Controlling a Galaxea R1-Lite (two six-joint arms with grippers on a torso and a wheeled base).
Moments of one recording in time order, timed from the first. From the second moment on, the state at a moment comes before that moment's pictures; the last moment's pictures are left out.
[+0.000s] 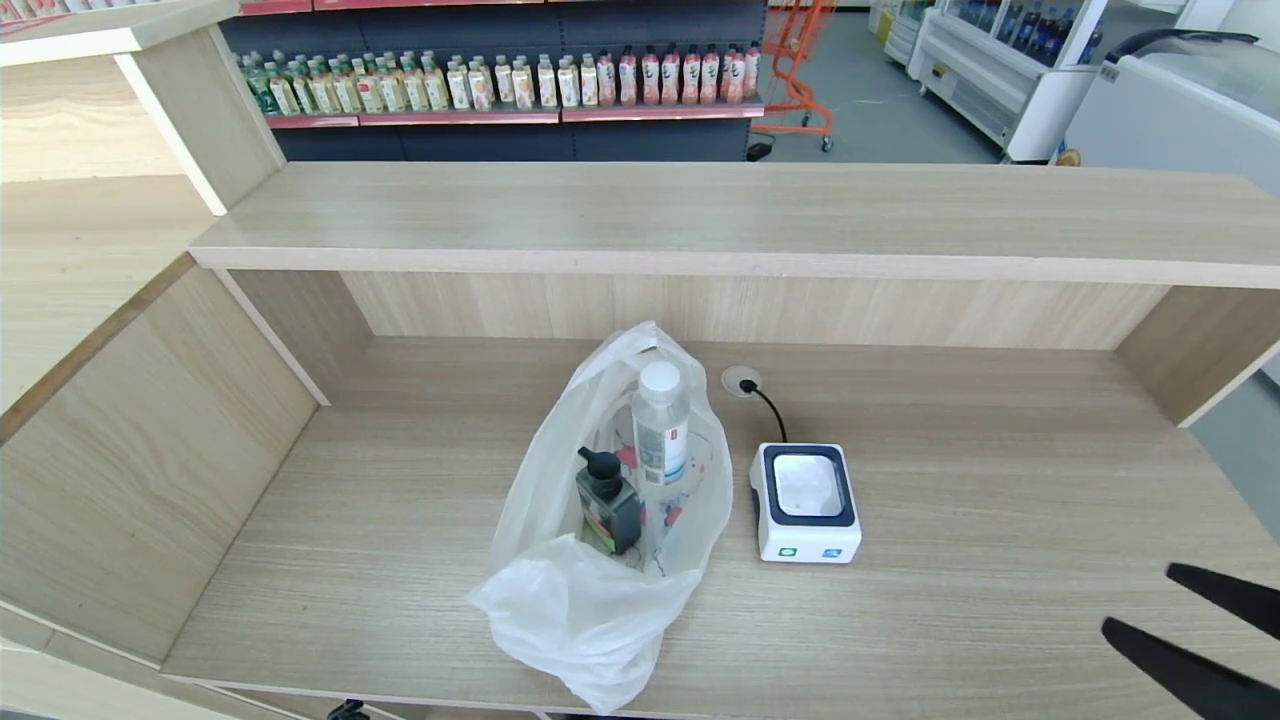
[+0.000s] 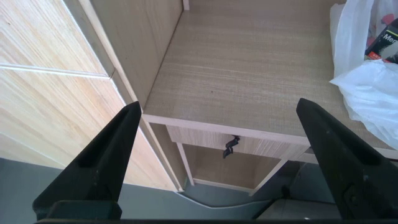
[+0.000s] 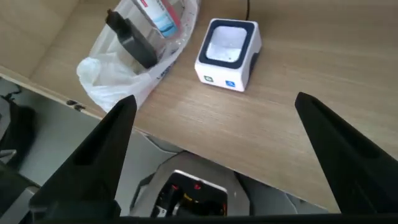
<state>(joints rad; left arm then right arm) 0.00 0.00 0.00 0.05 0.13 0.00 0.20 0.72 -0.20 -0.37 0.26 0.09</state>
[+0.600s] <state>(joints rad) 0.00 0.00 0.00 0.05 0.13 0.00 0.00 0.03 0.00 -0.01 -0.03 -0.05</state>
